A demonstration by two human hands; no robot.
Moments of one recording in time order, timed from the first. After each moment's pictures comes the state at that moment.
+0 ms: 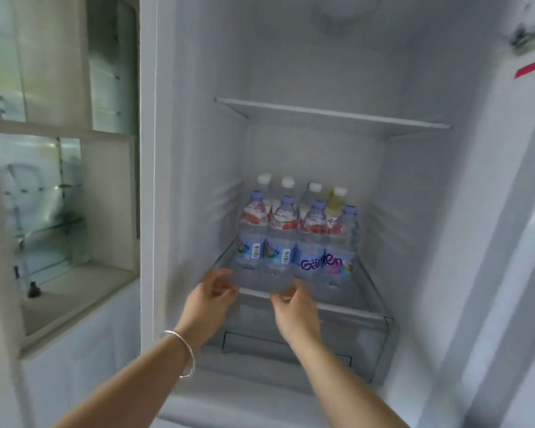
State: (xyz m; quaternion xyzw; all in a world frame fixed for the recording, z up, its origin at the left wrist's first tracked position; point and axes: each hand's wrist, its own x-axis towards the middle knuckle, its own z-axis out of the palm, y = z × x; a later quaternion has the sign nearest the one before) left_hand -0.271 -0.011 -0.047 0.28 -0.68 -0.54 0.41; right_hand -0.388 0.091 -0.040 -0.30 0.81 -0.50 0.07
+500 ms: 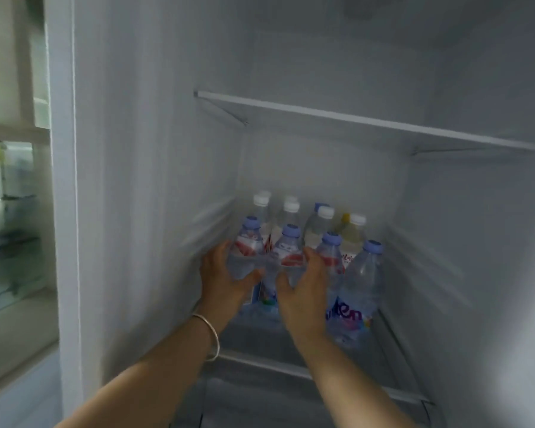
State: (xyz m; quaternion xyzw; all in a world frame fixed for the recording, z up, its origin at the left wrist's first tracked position) left_hand -0.401 -0.103 0.007 0.24 -0.70 -0.41 0.53; right_hand -0.475 -0.006 0.004 -0.37 0.71 -0.58 -0.12
